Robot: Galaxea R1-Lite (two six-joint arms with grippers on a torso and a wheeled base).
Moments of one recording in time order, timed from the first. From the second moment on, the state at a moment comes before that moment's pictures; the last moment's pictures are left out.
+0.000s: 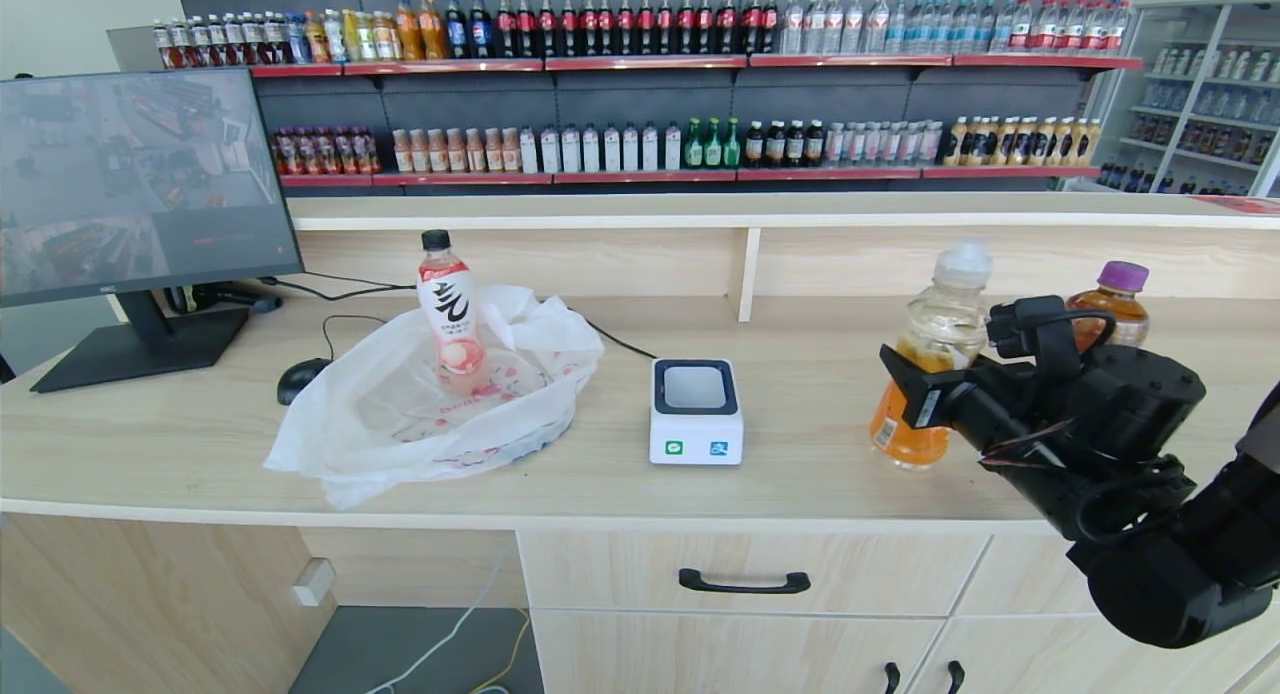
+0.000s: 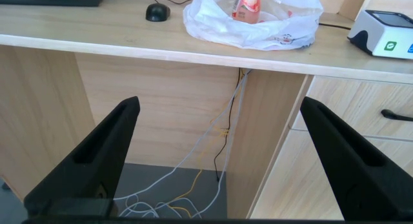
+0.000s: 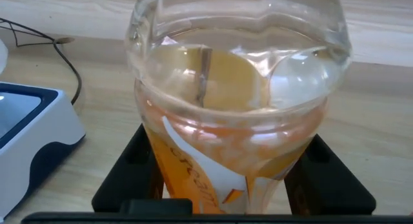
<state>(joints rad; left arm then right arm) 0.00 0.00 0.00 0.00 0.00 -0.01 0.22 1.97 -0.56 -1.52 -0.06 -0.06</state>
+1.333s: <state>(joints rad) 0.00 0.00 0.00 0.00 0.00 0.00 0.31 1.68 -0.45 -1.50 -0.10 -0.02</state>
